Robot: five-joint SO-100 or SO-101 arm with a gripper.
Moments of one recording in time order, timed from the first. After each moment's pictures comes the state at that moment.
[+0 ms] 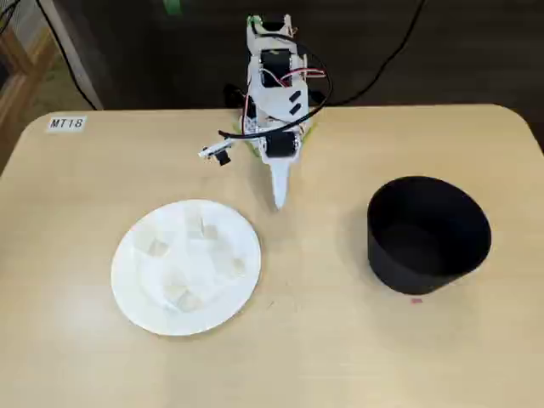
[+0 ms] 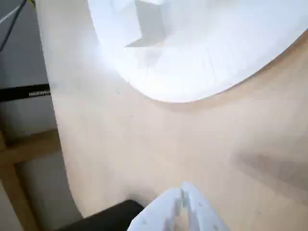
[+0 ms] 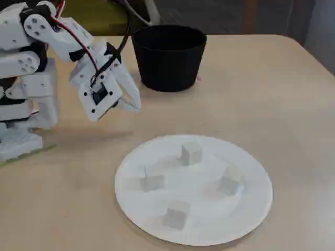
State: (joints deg) arm -1.5 186.2 171.7 59.4 -8.0
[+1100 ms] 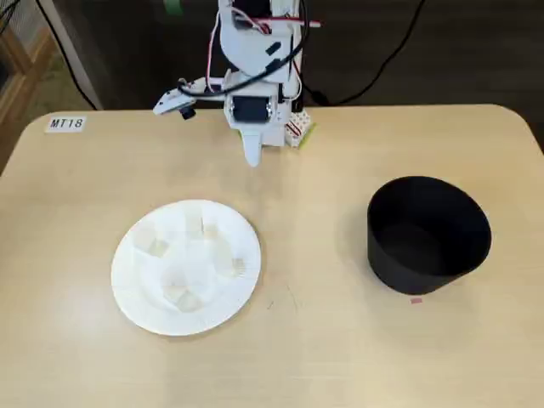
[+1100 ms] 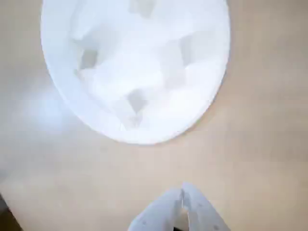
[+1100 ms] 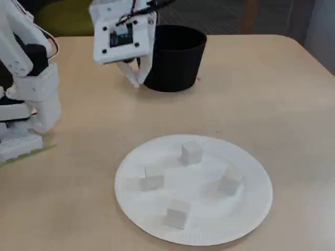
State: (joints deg) arm 20.0 117.1 100.1 94.2 -13.5
